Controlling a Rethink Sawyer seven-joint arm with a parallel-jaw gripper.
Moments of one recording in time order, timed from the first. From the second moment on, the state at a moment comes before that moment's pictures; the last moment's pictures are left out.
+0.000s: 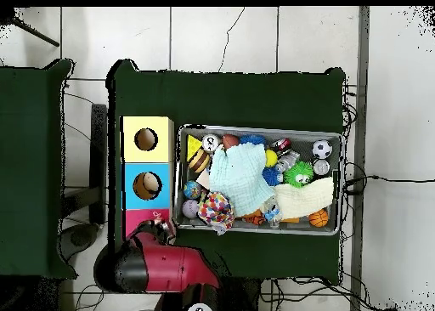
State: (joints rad) arm 0.13 -0.83 -0.08 2.14 0.14 0.18 1.20
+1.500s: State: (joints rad) arm 0.20 -0.85 -0.08 2.19 0.25 0.18 1.20
